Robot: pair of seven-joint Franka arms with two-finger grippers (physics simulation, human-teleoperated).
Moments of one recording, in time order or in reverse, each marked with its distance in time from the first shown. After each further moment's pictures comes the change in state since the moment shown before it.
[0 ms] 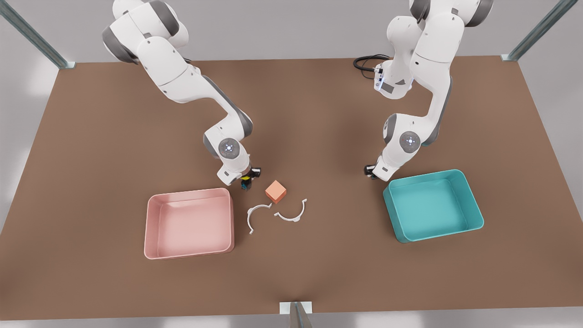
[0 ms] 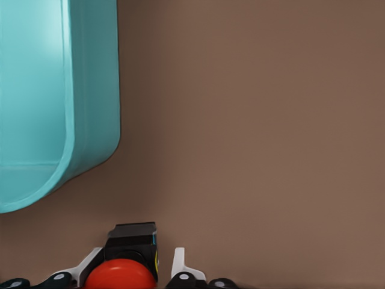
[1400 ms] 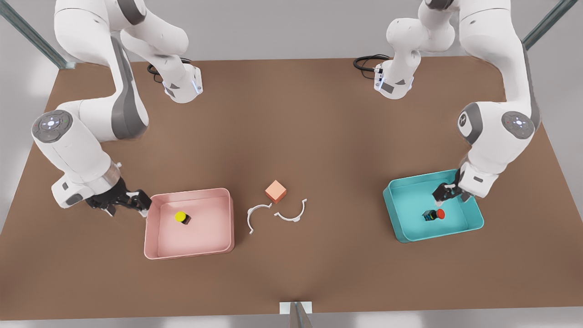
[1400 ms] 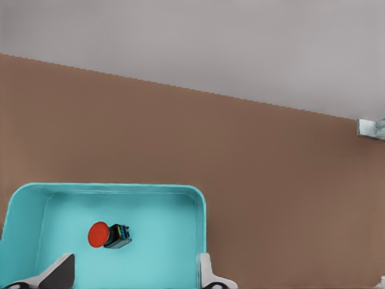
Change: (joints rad) left arm 0.156 -0.128 0.116 0.685 0.137 -0.472 0.119; right arm -0.443 -0.264 0.020 0.649 -0.023 -0.608 -0.433
